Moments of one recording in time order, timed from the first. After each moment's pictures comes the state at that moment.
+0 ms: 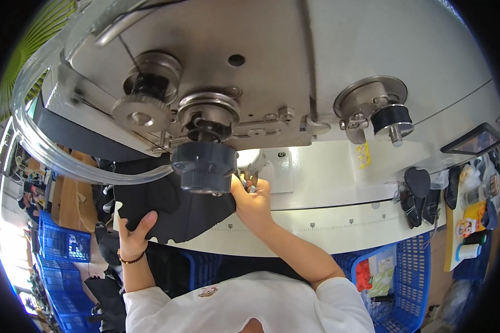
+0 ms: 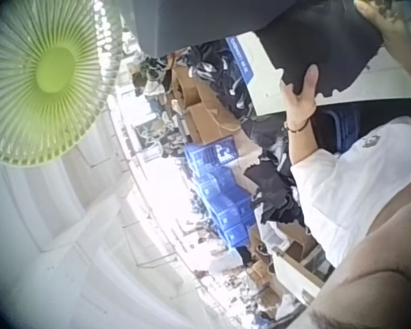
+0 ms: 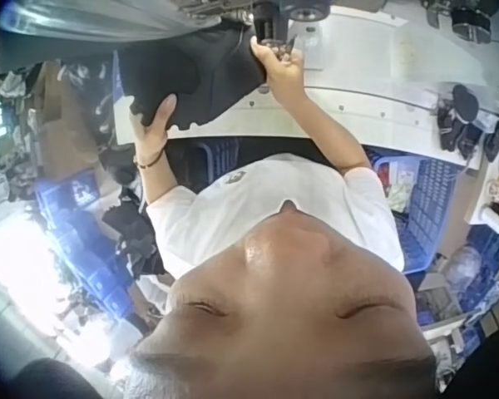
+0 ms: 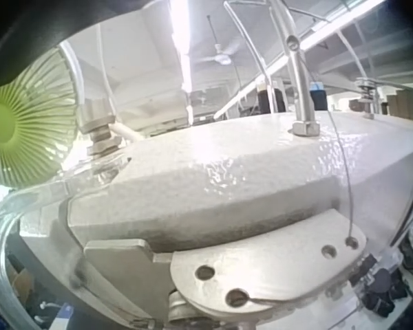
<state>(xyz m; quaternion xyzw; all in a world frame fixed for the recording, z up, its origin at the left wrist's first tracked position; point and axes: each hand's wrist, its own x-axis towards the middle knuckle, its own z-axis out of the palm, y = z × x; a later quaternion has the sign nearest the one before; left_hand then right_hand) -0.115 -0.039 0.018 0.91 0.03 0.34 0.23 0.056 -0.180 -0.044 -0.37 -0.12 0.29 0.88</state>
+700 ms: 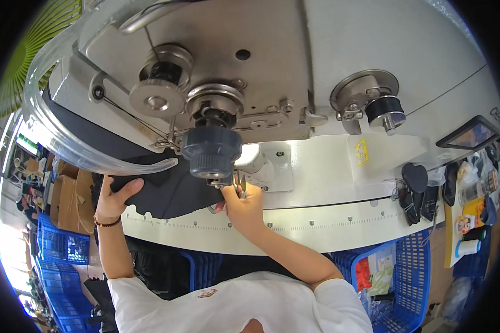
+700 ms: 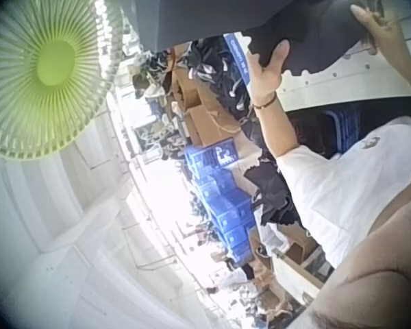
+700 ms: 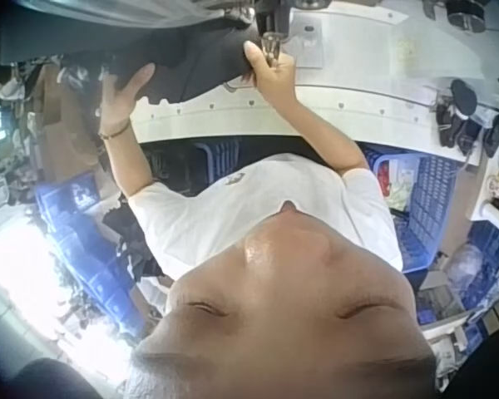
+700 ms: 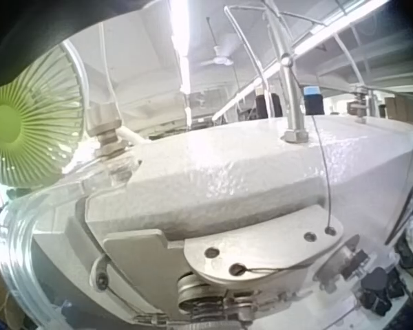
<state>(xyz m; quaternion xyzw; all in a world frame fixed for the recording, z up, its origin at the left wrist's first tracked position) -0.084 0.015 0.053 0.86 0.00 0.27 0.44 0.046 -0.179 -0.044 -0.48 -0.14 0.27 0.82</state>
